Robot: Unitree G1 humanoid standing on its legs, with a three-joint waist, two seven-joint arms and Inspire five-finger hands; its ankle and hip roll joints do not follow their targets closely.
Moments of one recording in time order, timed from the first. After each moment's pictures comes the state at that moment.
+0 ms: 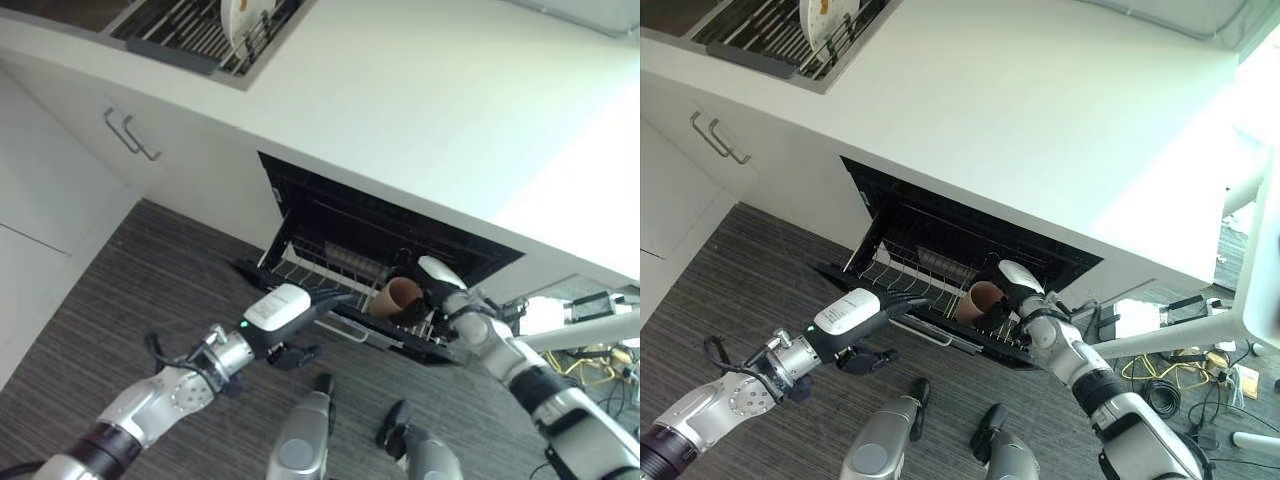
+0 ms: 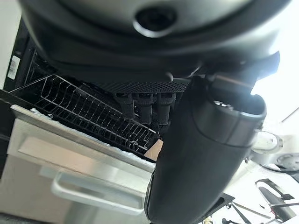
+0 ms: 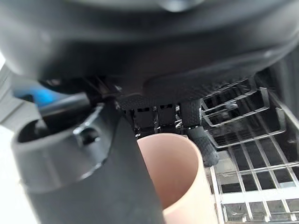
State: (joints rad) left arm -0.15 0.89 -0.47 0.11 0.41 -0.58 0.10; right arm -0.56 -0.52 0.57 0.60 -0.27 -0.04 -0.03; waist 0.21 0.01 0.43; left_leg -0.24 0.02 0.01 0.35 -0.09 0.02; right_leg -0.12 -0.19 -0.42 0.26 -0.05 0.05
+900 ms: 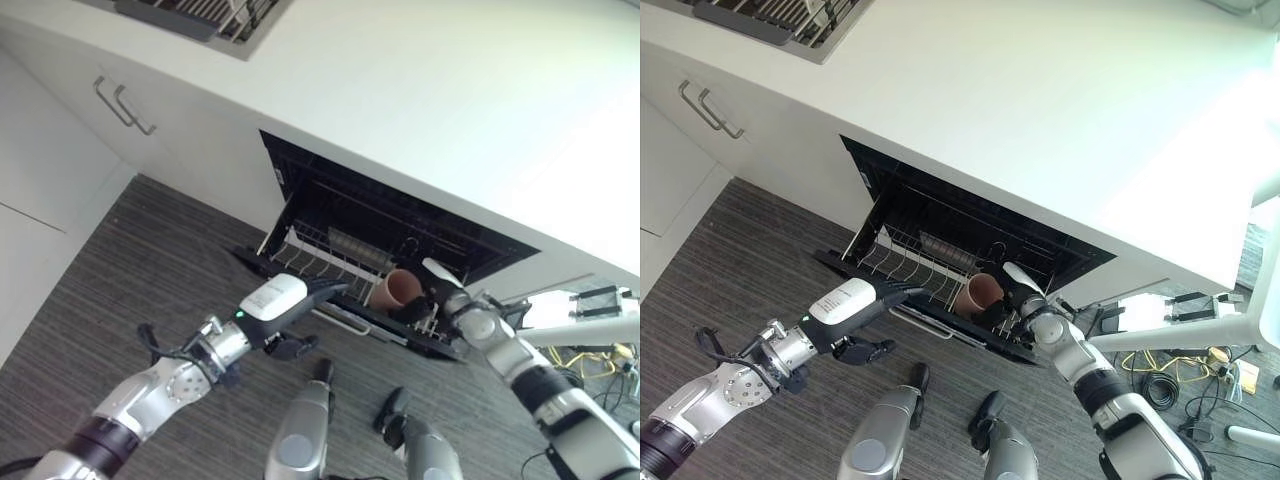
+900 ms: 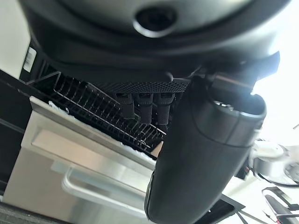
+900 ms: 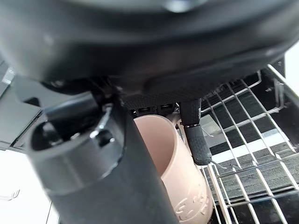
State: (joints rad) left arm -0.14 0.88 -0.39 0.10 0.40 -0.57 0.07; right arm -0.47 -0.52 0.47 0.55 -0.08 -0.02 0.05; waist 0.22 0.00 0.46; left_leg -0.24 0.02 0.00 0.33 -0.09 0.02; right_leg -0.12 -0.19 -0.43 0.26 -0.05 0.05
